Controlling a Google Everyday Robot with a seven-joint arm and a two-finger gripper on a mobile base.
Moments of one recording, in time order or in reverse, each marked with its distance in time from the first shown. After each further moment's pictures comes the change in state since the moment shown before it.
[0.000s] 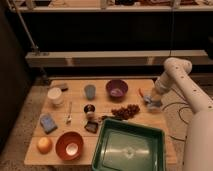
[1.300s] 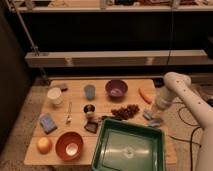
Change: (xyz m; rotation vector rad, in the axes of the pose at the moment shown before) arm 0.018 0.092 0.039 -0.176 -0.048 0.009
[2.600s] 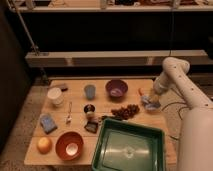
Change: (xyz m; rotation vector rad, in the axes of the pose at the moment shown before) arm -0.023 -0.080 -0.042 0.124 0.009 0.001
